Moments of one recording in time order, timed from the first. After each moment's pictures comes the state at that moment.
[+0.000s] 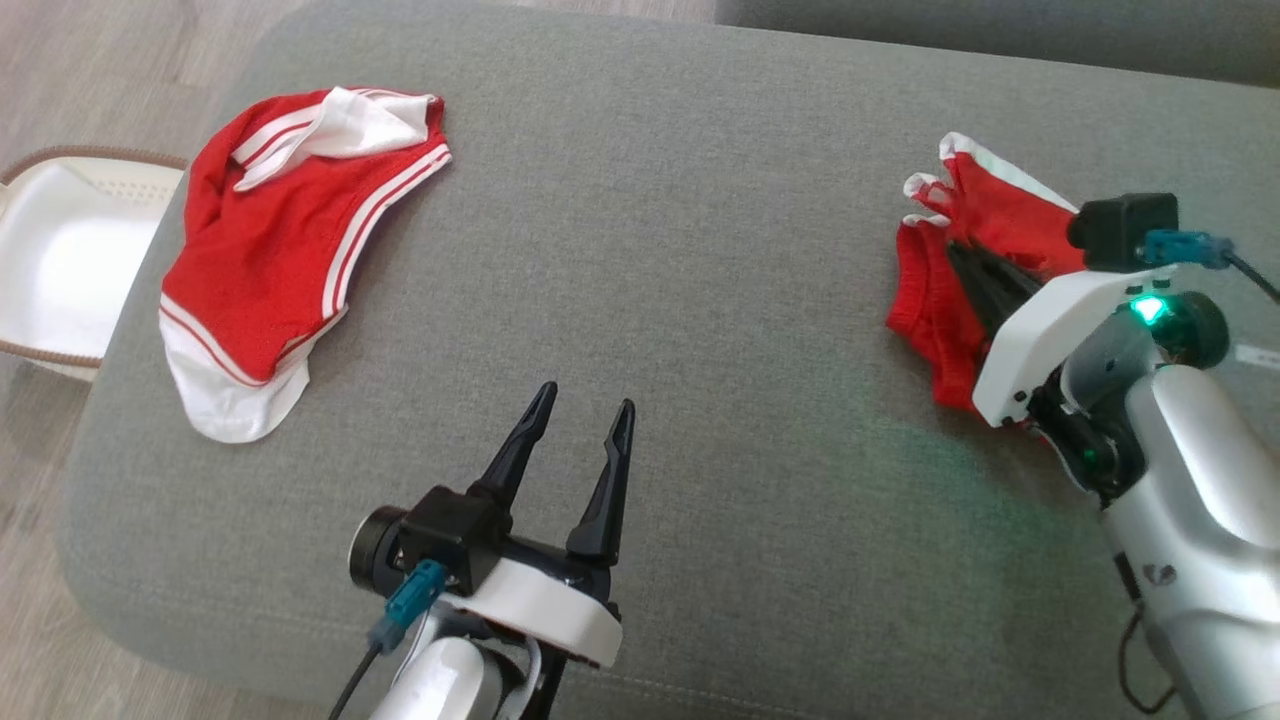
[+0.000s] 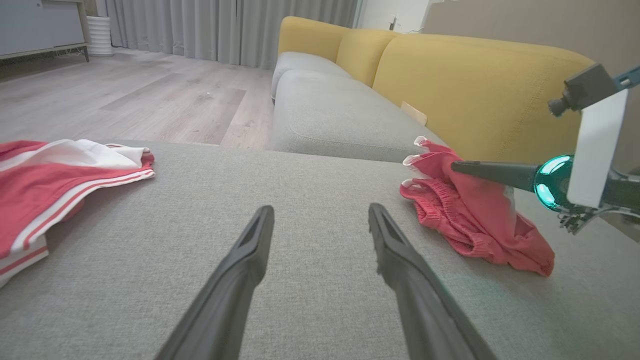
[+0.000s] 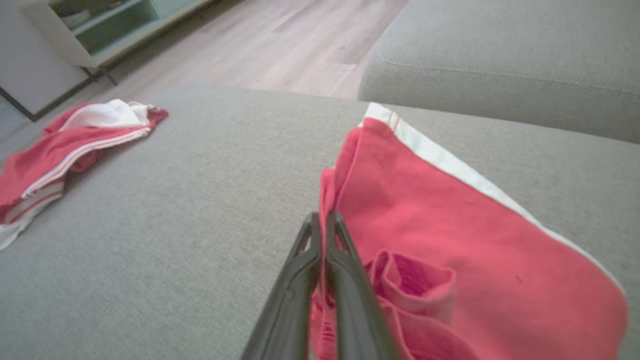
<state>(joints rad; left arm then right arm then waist) -0.10 0.05 -0.53 0.10 -0.27 0.09 -0.26 -0.53 -0.29 0.32 0.47 0.49 0.13 0.30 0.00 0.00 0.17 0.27</state>
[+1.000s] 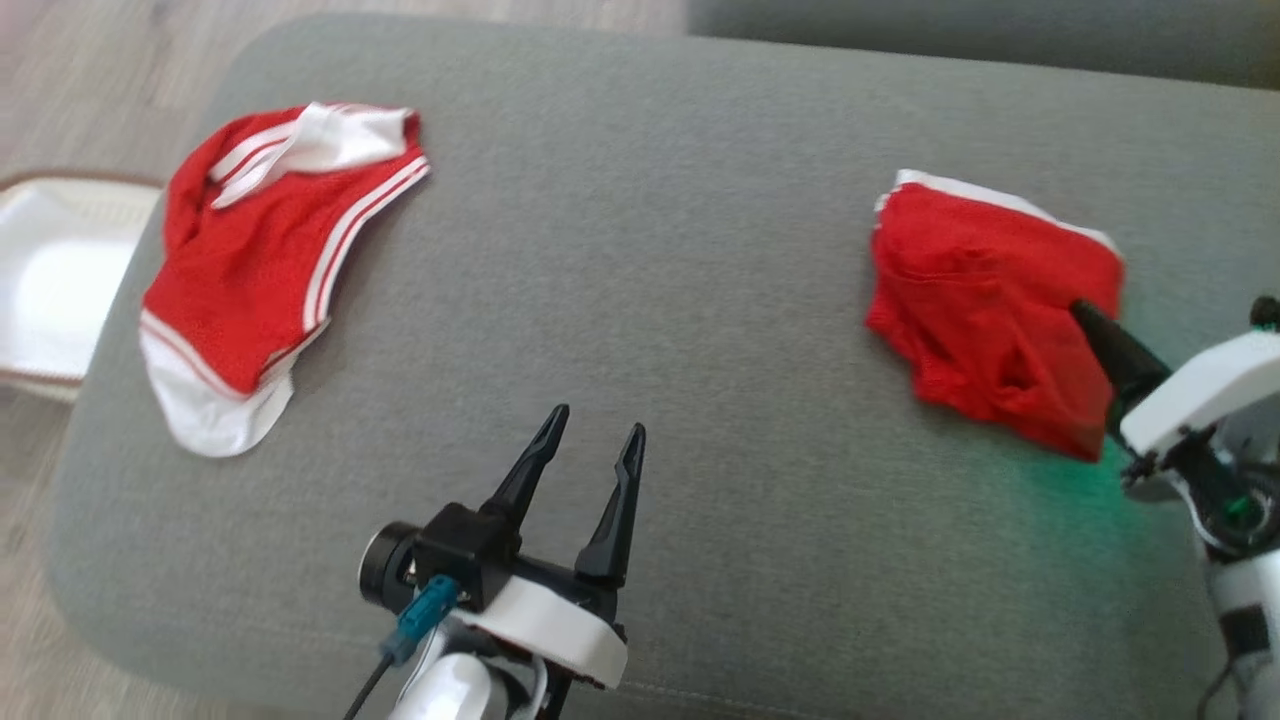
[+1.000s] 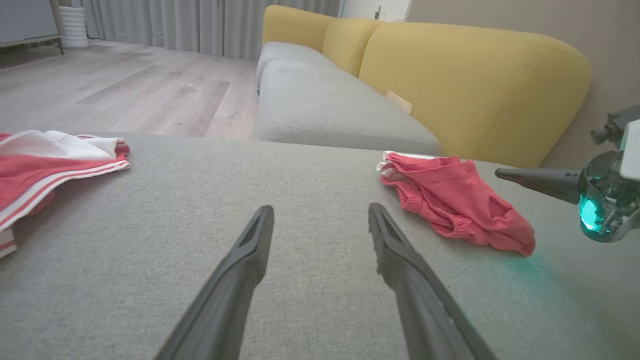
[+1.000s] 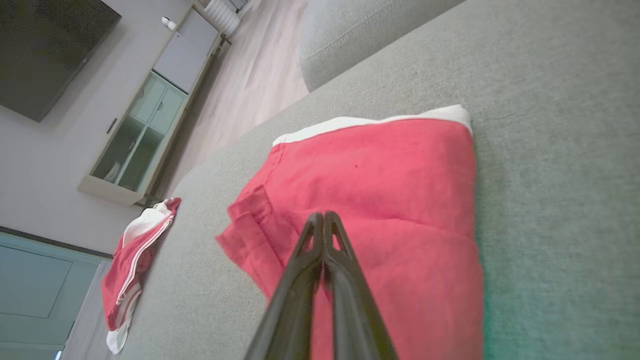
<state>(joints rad) -0.08 0.05 -0.55 0.12 -0.26 0.07 -0.26 -0.33 -0.34 0.08 0.39 0.97 0.13 0.41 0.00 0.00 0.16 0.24</state>
